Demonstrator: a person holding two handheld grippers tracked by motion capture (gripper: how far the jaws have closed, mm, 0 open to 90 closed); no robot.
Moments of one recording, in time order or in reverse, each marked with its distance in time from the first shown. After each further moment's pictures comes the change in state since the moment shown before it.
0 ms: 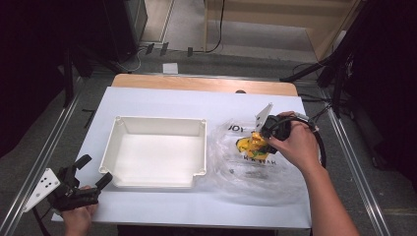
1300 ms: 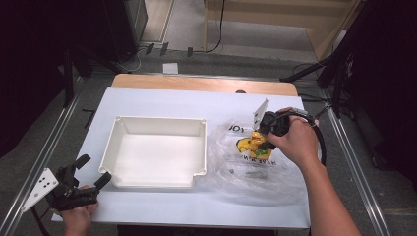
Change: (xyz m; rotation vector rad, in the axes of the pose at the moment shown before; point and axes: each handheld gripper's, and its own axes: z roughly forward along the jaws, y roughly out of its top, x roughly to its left) left arm 0.002 0.000 -0.001 -0.008 0.001 -0.010; right arm -0.004 0.010 -0.012 0.035 0.023 0.005
